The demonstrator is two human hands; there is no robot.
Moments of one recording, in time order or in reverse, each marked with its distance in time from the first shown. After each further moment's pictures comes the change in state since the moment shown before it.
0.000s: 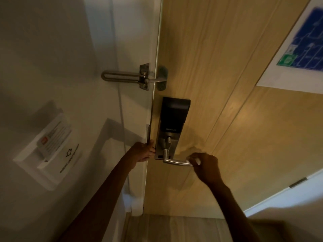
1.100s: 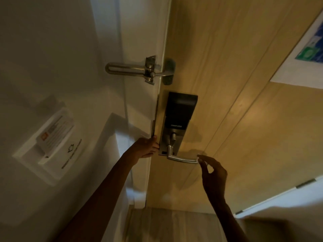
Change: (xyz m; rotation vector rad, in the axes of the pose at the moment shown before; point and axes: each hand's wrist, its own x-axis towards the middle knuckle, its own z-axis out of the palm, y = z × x) left_hand -0.005 0.003 -0.002 0.021 -0.029 -0.013; right_hand -0.037 -0.001 0.016 0.323 0.430 -0.021
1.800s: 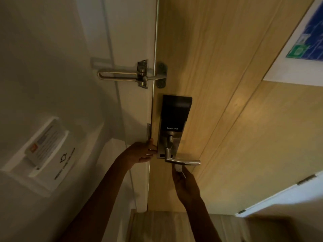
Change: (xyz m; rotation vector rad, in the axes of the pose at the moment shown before) left_hand -0.009 0.009 -0.003 -0.126 -0.065 -0.077; right_hand -0.029 -0.031 0.060 1.378 -0.033 1.338
